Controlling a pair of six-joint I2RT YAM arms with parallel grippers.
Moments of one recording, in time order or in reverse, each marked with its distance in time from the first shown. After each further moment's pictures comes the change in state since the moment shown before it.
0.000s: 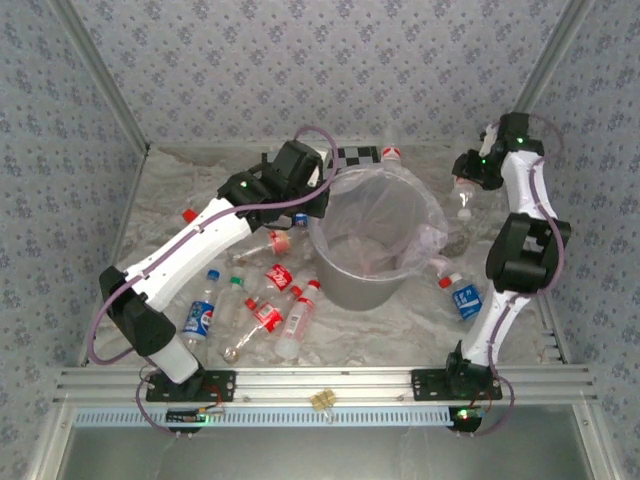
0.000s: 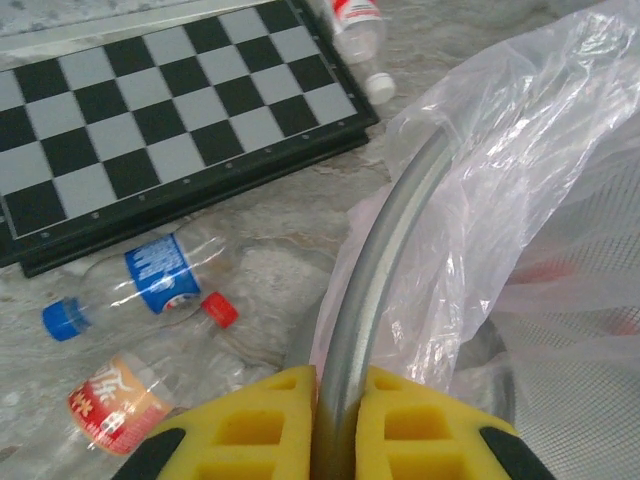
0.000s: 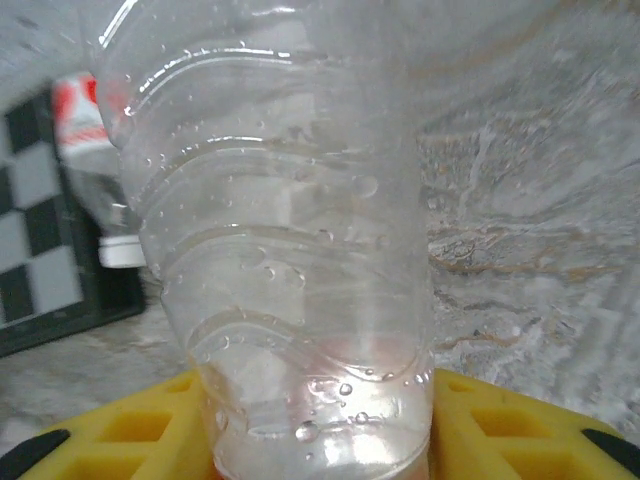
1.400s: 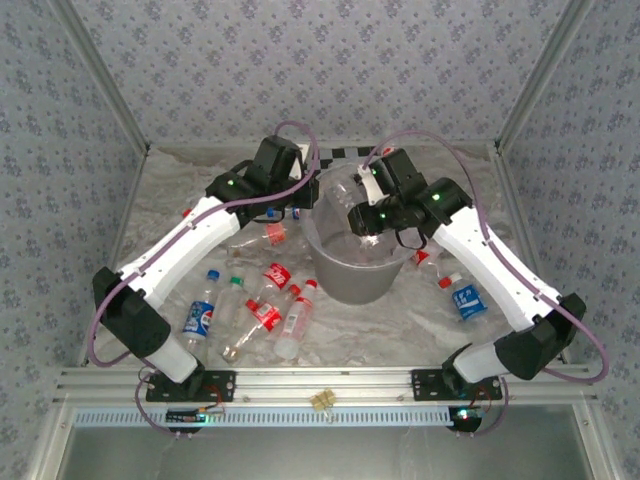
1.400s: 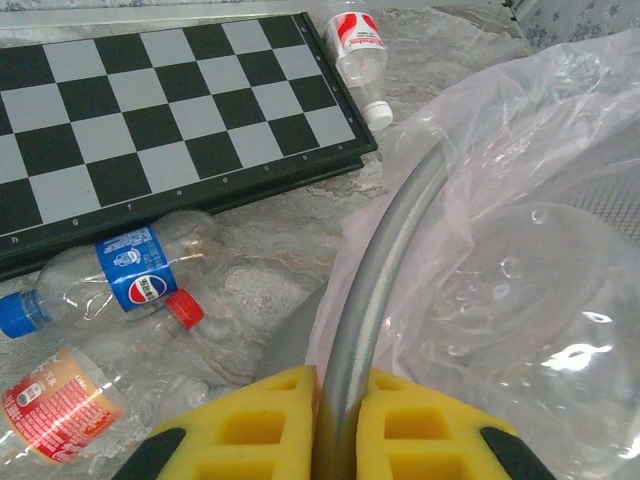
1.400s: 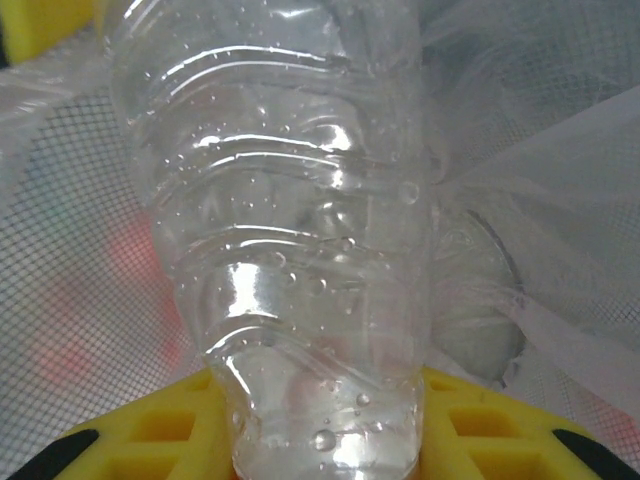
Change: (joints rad) left arm 0.108 -0.032 -0.117 0.155 0.147 -0.037; right arm 0.850 -0.504 -0.285 -0.153 0.220 0.072
